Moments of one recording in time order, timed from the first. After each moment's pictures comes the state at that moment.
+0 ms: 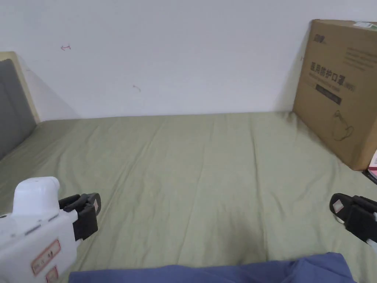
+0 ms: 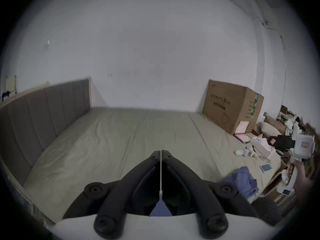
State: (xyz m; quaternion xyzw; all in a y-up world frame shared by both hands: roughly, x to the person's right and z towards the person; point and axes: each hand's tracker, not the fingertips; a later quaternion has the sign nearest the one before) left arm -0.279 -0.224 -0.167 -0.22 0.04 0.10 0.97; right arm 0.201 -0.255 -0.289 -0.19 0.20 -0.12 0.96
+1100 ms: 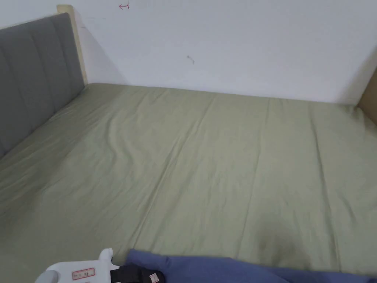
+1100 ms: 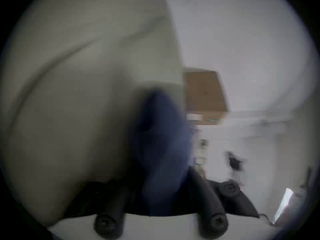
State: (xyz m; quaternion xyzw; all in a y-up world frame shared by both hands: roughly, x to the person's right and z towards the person) left arm -0.452 -0.528 -0.209 -0.42 -0.10 0.55 0.71; right arm 0.107 -0.266 -0.307 -0.32 0.23 -0.04 0.92
